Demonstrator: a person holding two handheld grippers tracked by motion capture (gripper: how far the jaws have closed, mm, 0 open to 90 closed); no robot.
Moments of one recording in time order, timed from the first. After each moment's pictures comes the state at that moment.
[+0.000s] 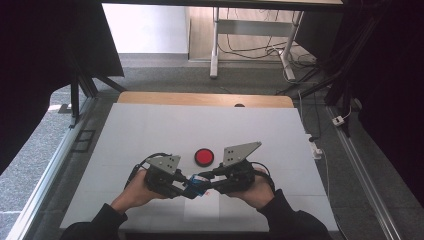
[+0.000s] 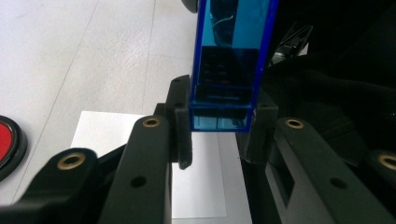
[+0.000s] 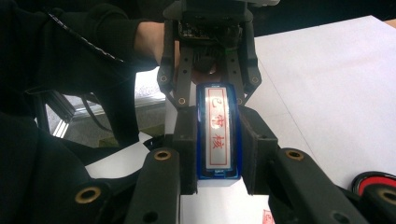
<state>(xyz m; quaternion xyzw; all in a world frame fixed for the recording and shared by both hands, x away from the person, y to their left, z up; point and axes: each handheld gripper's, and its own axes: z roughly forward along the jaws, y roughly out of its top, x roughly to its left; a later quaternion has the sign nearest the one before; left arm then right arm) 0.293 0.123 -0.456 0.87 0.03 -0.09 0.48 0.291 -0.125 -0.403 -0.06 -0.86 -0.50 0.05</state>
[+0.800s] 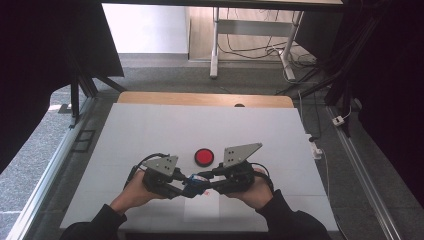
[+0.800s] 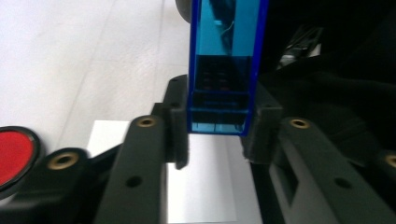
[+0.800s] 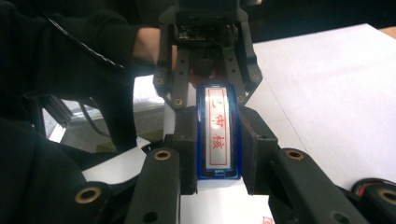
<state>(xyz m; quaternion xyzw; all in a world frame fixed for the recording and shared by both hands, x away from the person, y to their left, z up) 0.288 0.124 -0.455 0.87 0.02 -0.04 0.49 0.289 -0.125 -0.404 -0.06 -0.86 -0.51 0.04</state>
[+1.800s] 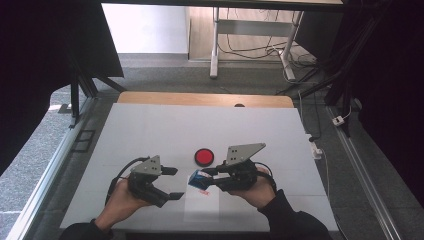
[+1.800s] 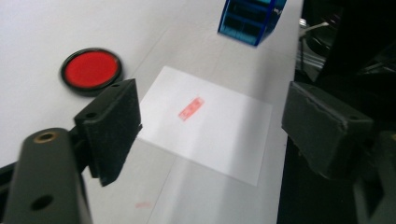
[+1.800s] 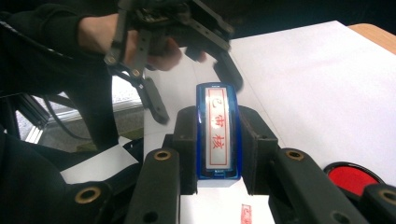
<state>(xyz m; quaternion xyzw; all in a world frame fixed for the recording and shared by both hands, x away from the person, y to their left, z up) 0.259 0.160 -0.454 0.87 0.21 0.04 0.45 0.293 -0.132 -0.404 -0.08 -0.86 -0.50 0.01</state>
